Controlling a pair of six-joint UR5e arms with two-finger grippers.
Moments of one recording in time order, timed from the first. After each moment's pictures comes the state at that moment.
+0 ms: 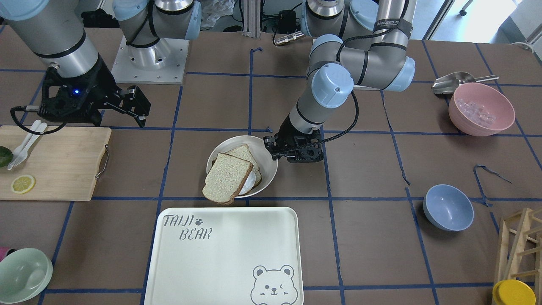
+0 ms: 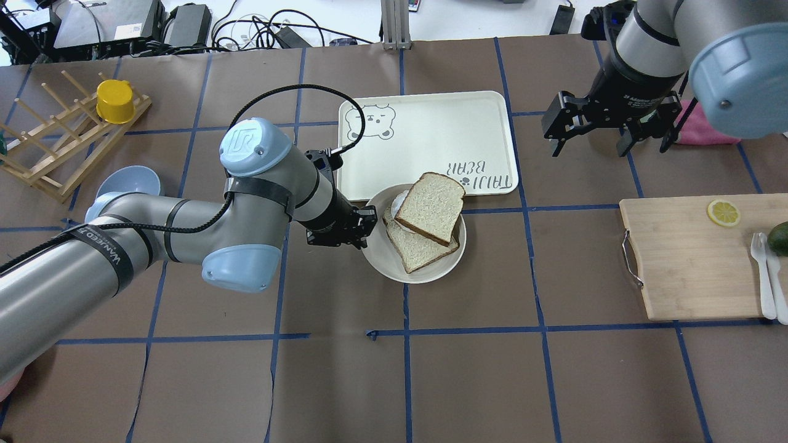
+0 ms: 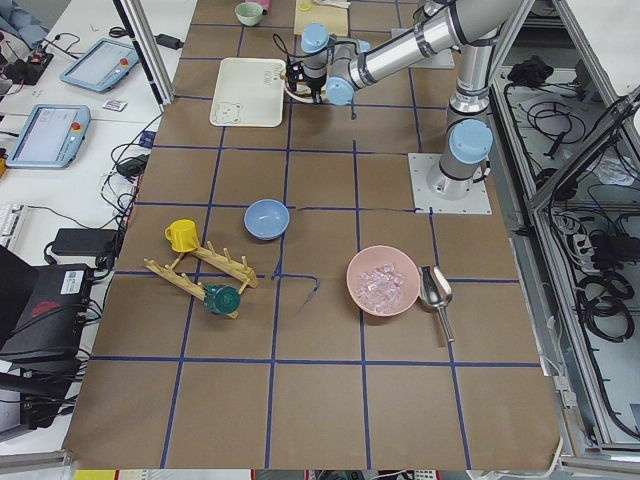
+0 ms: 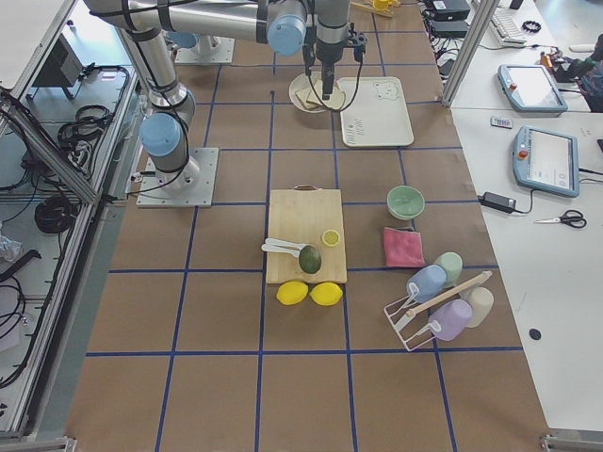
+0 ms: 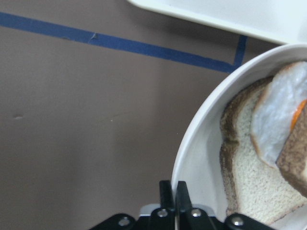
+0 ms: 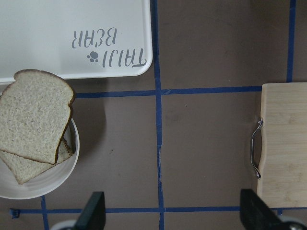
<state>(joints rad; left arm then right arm) -1.73 -1.77 -2.03 -0.85 1.26 -0.38 1.51 -1.56 1.66 -1.66 -1.53 -0.03</state>
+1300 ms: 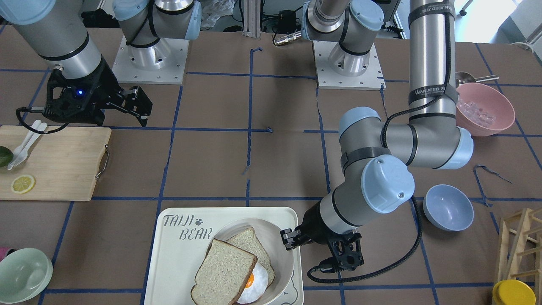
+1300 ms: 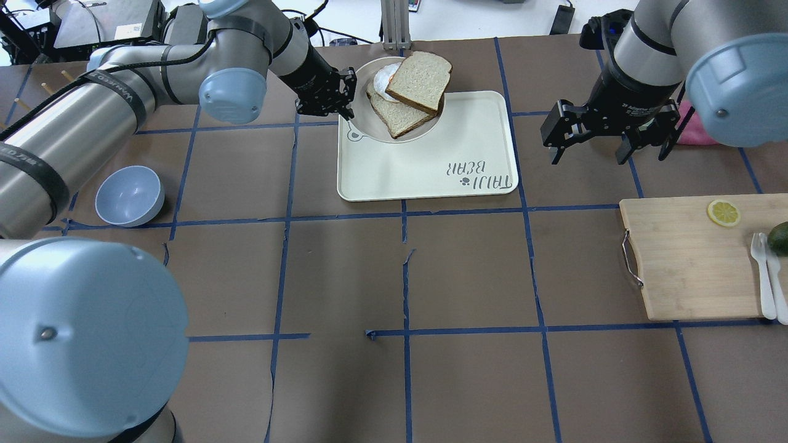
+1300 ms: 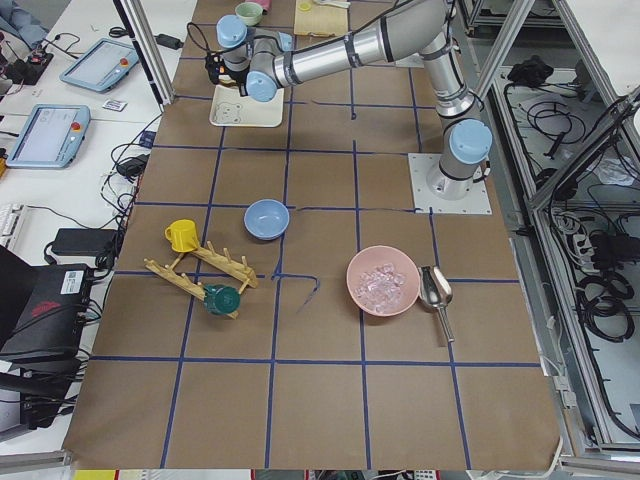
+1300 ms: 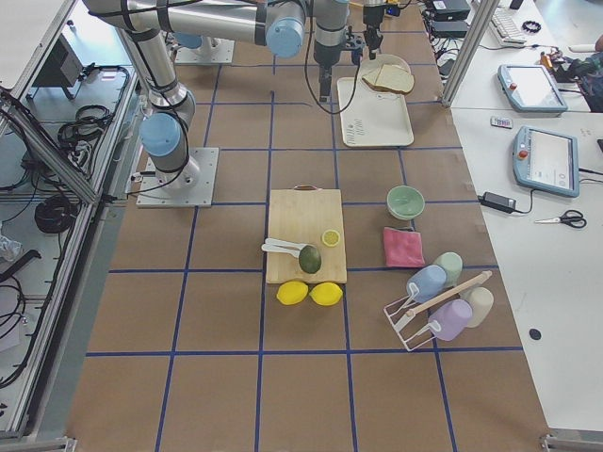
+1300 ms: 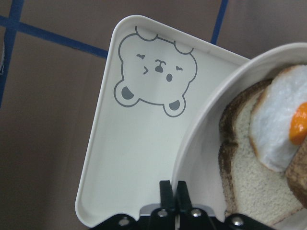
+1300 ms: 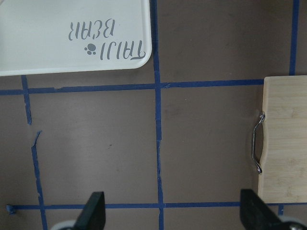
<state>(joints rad) -1.63 -2.18 -1.38 -1.03 1.20 -0.36 1.51 -1.56 1.68 -1.66 -1.54 -0.03</state>
